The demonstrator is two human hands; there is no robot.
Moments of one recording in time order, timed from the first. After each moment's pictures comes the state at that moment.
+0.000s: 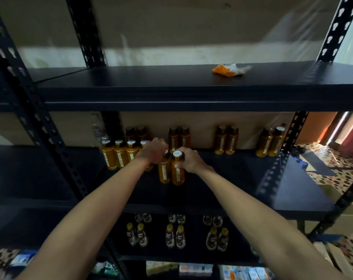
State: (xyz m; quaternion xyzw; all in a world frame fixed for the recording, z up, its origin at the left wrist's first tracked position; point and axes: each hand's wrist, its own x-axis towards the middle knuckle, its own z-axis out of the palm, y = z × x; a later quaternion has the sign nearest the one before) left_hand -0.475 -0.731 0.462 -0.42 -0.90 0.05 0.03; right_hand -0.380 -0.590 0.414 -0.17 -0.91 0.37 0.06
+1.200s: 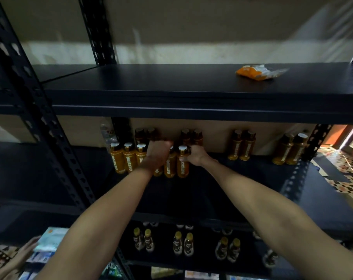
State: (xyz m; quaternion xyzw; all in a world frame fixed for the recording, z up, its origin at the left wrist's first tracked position) left_hand -0.532 -0.729 0.435 -0.36 -0.92 0.02 0.13; right_hand -0.467 -0.567 0.407 -0.18 -0.89 0.42 0.01
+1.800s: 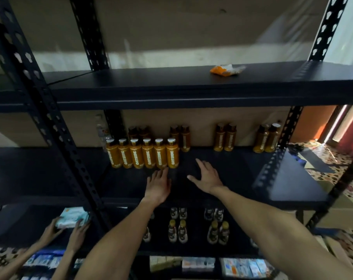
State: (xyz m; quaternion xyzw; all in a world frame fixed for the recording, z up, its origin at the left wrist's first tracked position) left_hand -0.416 -0.771 0.317 -0.33 -0.93 -0.14 0.04; right_hand -0.322 -0.564 0.328 -0.21 -0.94 0.27 0.05
